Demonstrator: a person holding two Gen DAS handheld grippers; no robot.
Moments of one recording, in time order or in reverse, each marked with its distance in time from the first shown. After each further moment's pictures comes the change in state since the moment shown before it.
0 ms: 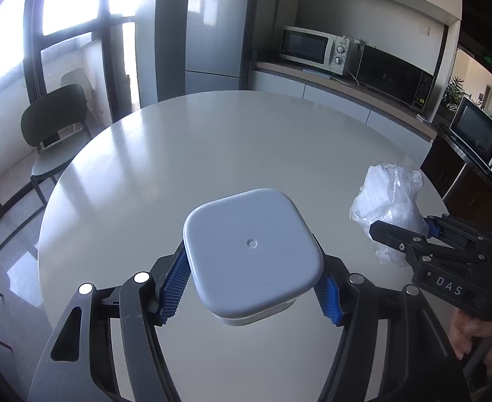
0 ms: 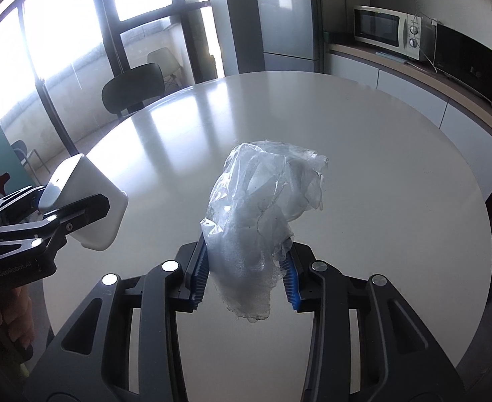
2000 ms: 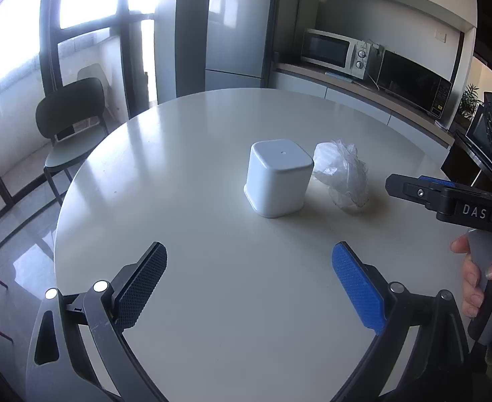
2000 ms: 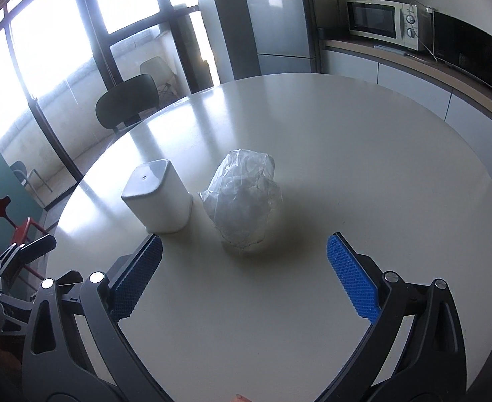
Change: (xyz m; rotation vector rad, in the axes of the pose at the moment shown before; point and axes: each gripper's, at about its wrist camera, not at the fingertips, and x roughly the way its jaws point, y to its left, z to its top) left arm 0.024 0.040 -0.010 -0.043 -0.014 0.067; right arm 0.067 -0.013 0.055 0.075 0.022 0.008
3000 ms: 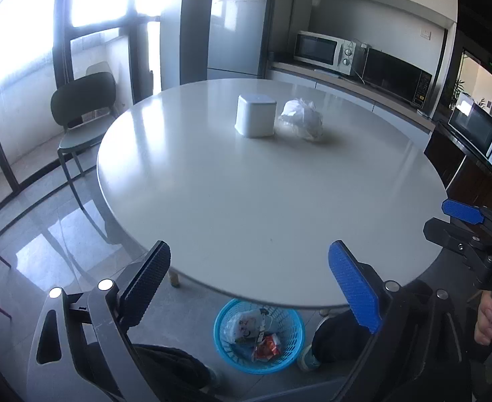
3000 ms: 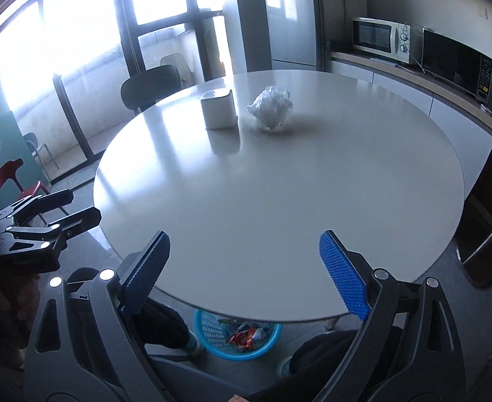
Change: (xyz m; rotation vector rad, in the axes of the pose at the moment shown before) left arm -0.093 -0.022 -0.106 -0.005 -0.025 -0.002; right arm -0.153 0.029 -0.157 -0.075 -0.072 -0.002
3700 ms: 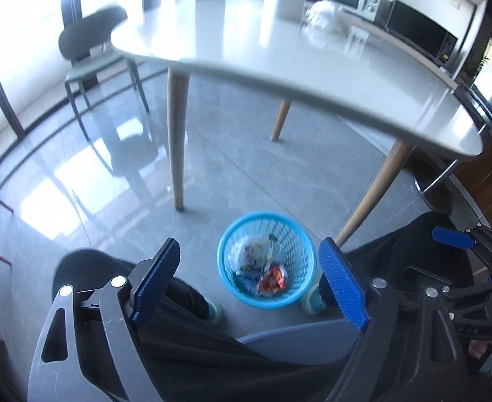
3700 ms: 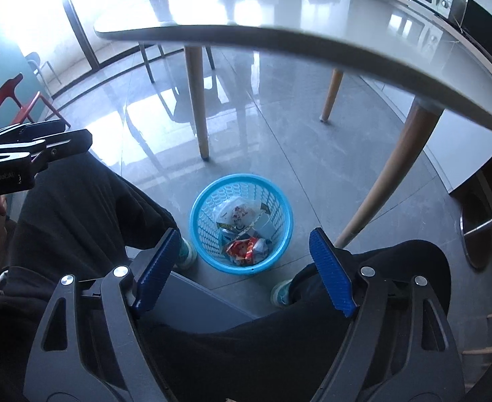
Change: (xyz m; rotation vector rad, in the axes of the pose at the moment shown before) left arm 0.018 0.019 -0.102 -0.060 0.246 0.043; right arm 0.042 0.032 -0.135 -0.129 0.331 0.017
